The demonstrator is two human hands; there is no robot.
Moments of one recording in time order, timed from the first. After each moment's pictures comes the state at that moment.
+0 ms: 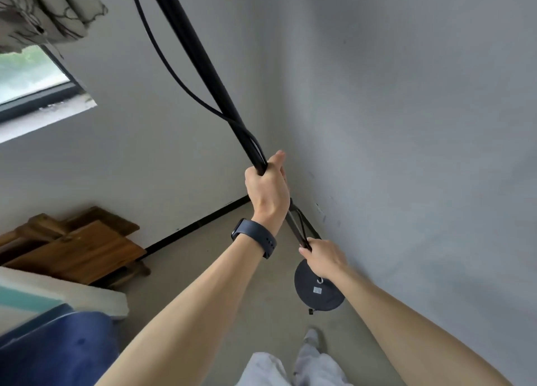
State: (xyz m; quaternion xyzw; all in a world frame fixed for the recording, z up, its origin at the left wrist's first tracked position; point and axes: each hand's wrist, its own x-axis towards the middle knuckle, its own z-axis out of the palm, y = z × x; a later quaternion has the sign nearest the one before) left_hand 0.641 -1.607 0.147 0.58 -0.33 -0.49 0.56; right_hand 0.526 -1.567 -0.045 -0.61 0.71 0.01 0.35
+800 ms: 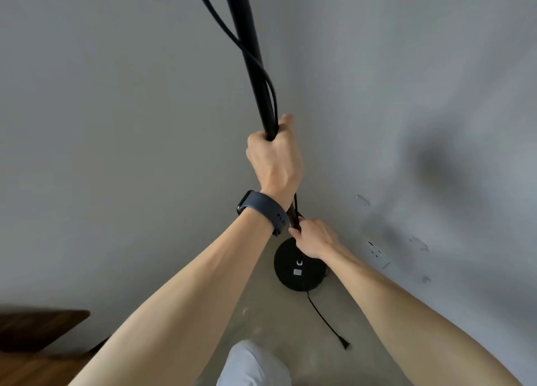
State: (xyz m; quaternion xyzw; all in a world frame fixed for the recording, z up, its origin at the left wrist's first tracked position) left_hand 0.679 -1.938 -0.106 0.60 -0.42 -0.41 0.55; right_hand 0.614 -1.916 -0.318 -0.63 0.70 -0.07 0.32
